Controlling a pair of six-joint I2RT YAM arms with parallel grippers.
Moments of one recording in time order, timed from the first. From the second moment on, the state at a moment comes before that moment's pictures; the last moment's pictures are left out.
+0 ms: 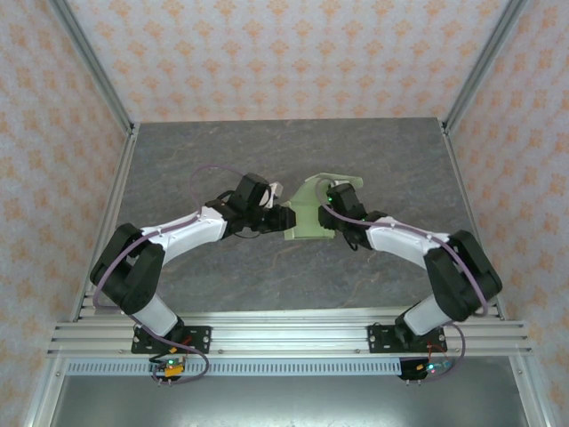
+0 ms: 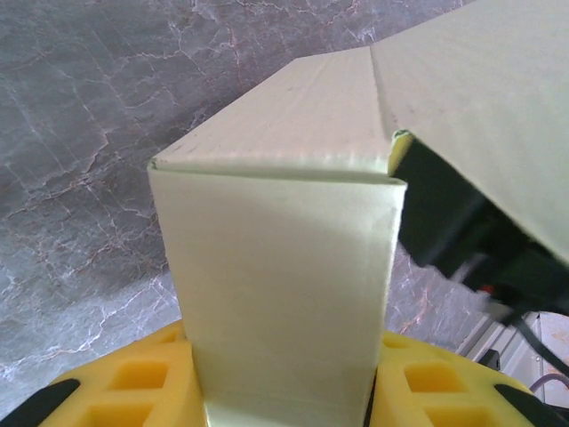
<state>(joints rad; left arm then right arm) -0.56 1.60 0.98 -0.21 0.41 -0.71 0.56 1.49 0.79 -0.11 0.17 0.39</state>
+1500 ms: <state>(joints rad) -0.56 1.61 0.98 -0.20 0.40 -0.72 0.53 1.77 0.90 -0.03 0.09 0.48</state>
